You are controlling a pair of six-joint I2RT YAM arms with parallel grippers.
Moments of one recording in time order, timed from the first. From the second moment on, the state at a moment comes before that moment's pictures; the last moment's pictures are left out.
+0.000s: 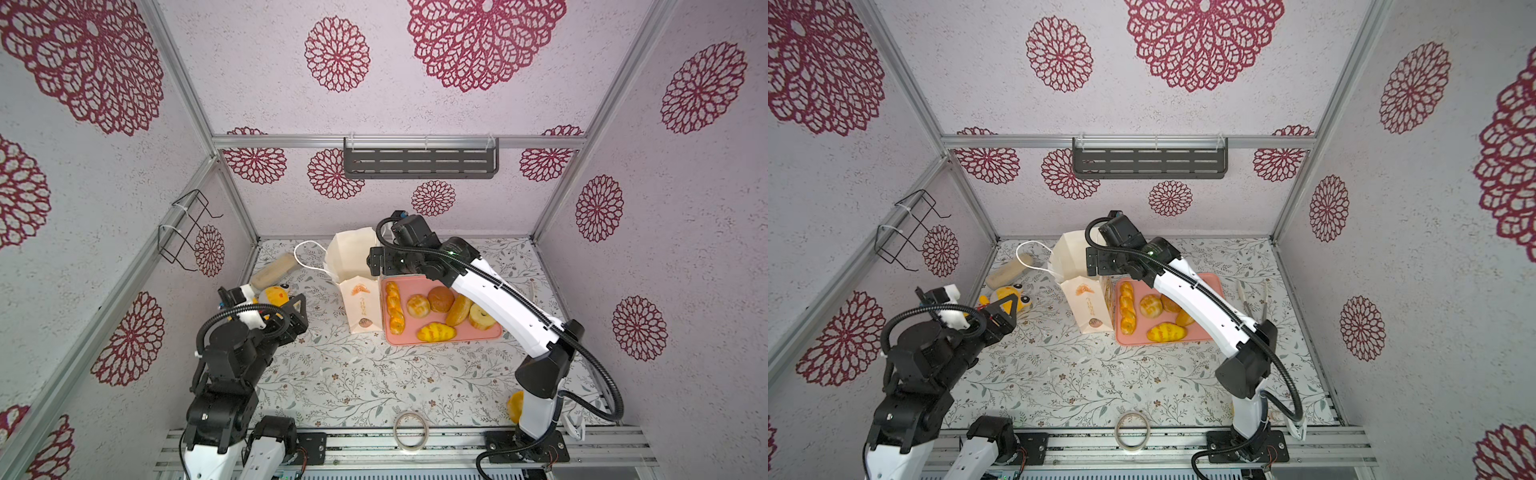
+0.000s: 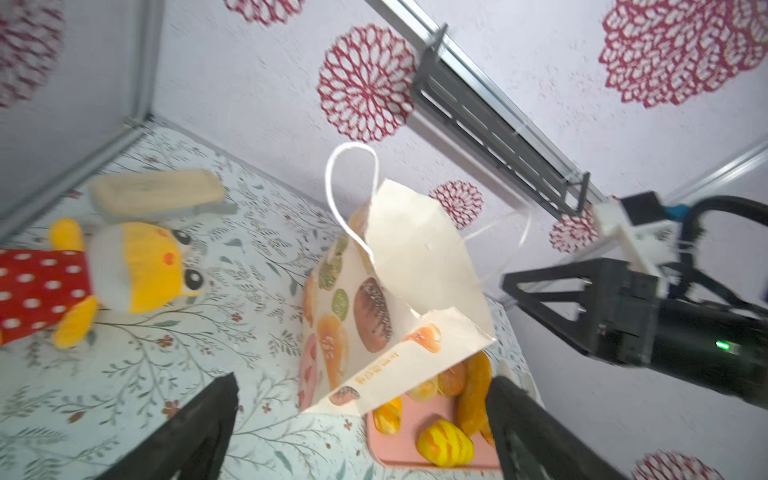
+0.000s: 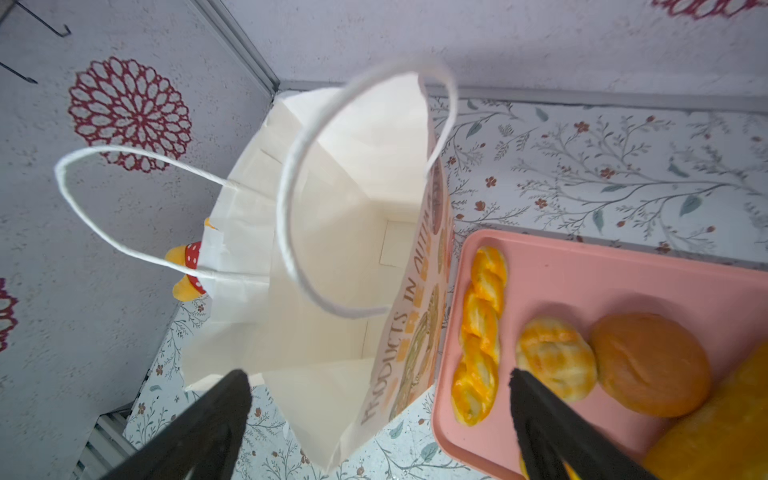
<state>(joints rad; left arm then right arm) -0.11 0.44 0.84 -0.62 -0.04 -0.59 0.83 1.80 2.05 -0.91 0.15 0.49</state>
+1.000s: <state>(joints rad) 0.16 0.95 0.27 0.31 -0.36 -0.27 0.10 1.42 0.32 0.72 0.33 -0.05</state>
